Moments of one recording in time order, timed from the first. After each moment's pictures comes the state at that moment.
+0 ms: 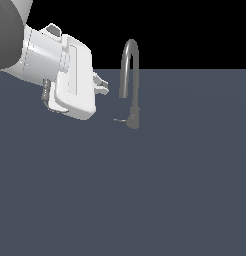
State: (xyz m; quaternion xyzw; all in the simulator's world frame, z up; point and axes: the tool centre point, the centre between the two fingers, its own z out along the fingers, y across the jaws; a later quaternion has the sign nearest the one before) arm -0.062 0.048 0.246 0.65 0.54 -0.07 0.53
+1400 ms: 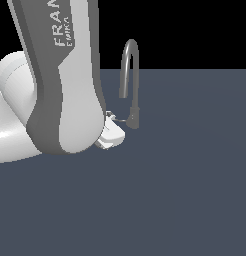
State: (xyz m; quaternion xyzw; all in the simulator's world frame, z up) arm -0.011 0.041 0.151 0.38 0.66 -0.08 0.65
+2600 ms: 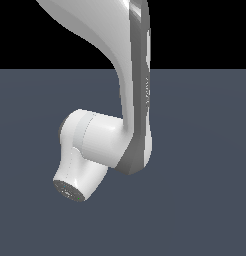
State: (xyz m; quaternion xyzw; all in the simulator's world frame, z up) arm 0.034 0.016 0.079 0.13 0.70 -0.09 0.70
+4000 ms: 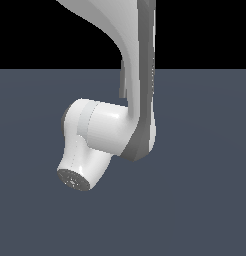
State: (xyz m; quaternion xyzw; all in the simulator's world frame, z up) arm 0.045 0.019 0.100 0.09 0.70 -0.09 0.70
